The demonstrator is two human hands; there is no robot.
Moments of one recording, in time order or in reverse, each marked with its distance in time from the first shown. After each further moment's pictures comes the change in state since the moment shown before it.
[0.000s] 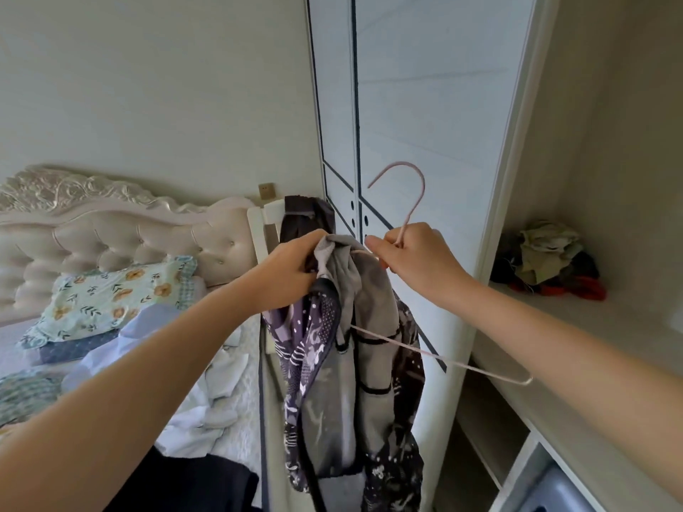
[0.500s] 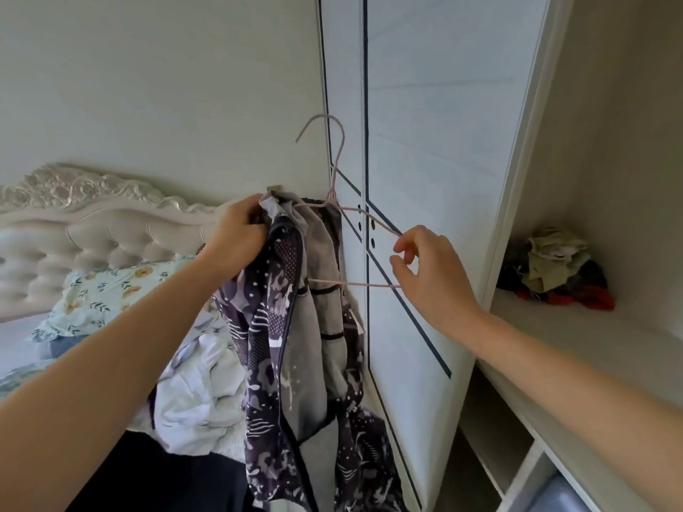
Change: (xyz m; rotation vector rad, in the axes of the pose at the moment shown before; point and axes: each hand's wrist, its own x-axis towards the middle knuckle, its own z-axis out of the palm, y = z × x) left_hand 0.006 -0.037 -0.049 -0.257 0.482 -0.155; right_hand -0.018 0.021 0.013 -0.126 0.221 -0.168
